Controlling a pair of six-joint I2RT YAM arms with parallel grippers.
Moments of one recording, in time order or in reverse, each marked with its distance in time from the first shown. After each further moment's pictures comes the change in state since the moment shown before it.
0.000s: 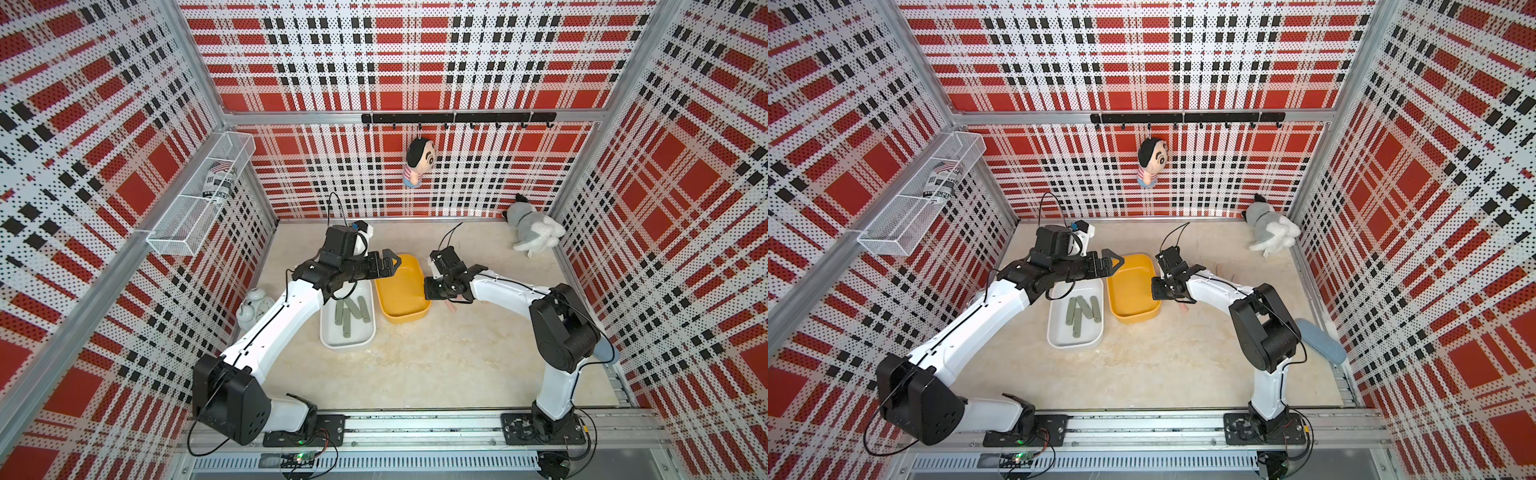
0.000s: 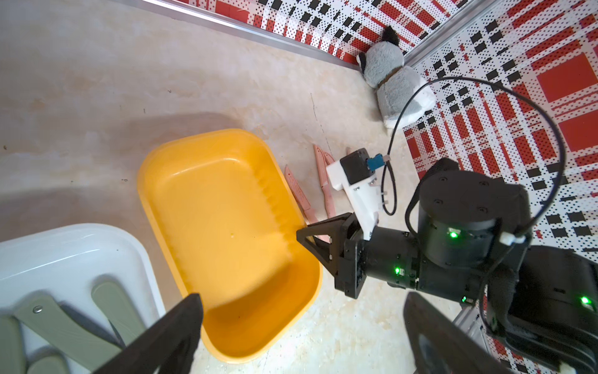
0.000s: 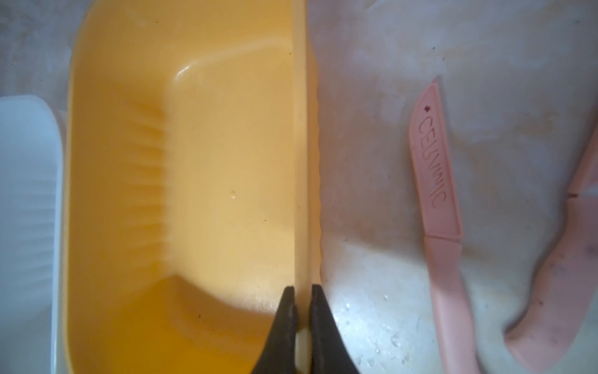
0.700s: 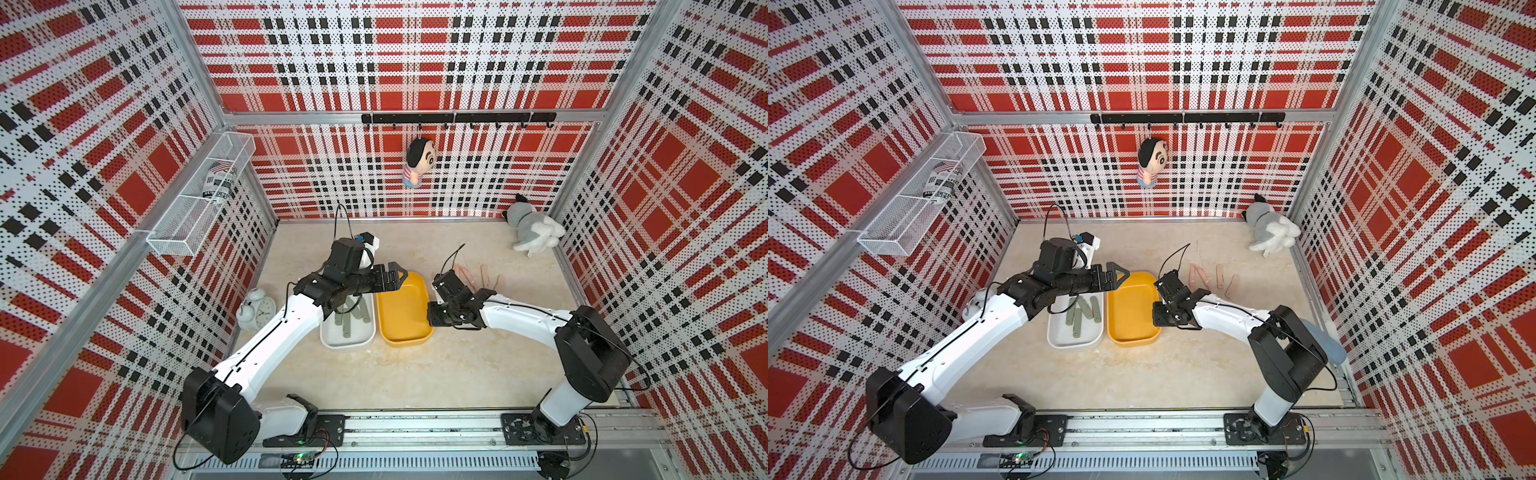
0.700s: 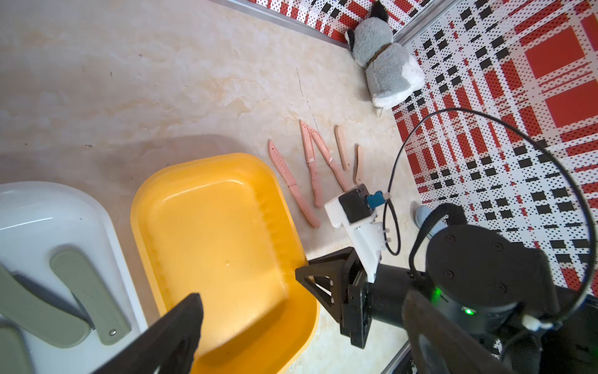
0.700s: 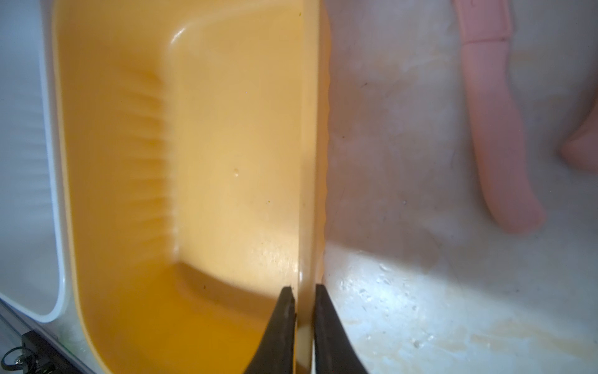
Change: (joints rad) left arm -0.081 -0.081 -0.104 0.025 -0.027 -0.059; right arm 0.112 -0.203 -0.256 0.004 0.027 0.166
